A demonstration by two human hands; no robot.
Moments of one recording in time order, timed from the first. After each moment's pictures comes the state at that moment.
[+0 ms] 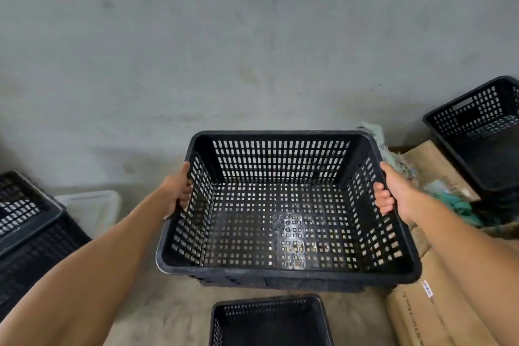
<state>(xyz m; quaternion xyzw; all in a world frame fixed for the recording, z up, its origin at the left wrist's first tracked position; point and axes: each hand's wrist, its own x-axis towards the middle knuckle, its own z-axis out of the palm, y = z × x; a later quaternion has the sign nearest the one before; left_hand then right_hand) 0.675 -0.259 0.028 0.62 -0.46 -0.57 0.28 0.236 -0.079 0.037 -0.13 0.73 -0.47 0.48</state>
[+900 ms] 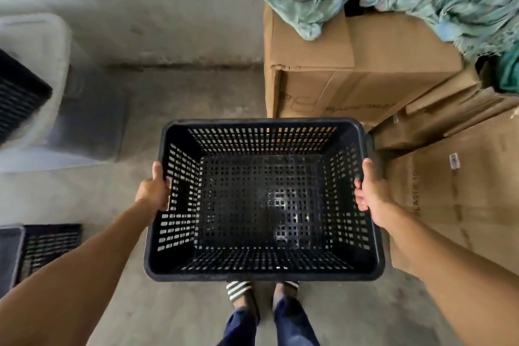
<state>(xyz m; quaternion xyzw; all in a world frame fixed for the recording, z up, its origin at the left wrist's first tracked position) 0.741 -0.119 -0.333 0.81 -0.32 -0.48 0.13 0.306 0.007 -0.301 -0.02 0.82 -0.30 0.49</state>
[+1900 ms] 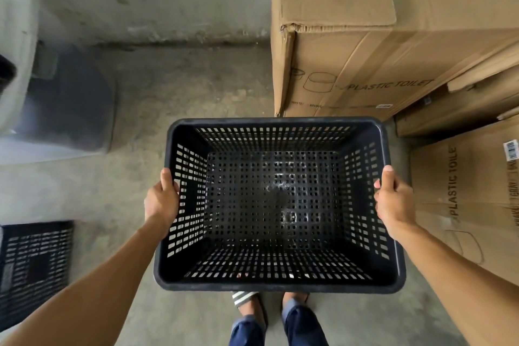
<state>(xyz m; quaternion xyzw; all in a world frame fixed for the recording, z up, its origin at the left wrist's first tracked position) 0.722 -0.102 -0.432 0.81 -0.41 -0.39 0.15 0.297 0.024 -0.439 -0.16 0.87 -0.33 0.32</state>
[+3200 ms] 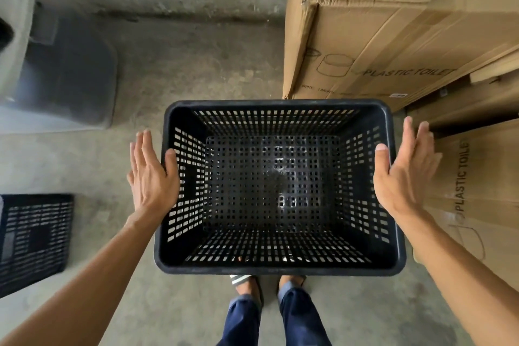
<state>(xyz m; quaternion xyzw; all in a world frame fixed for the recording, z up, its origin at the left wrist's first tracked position) 0.732 -0.089 -0.416 0.76 -0.60 -0.20 0.12 0.310 0.004 -0.420 -0.47 0.86 -0.16 0.08</state>
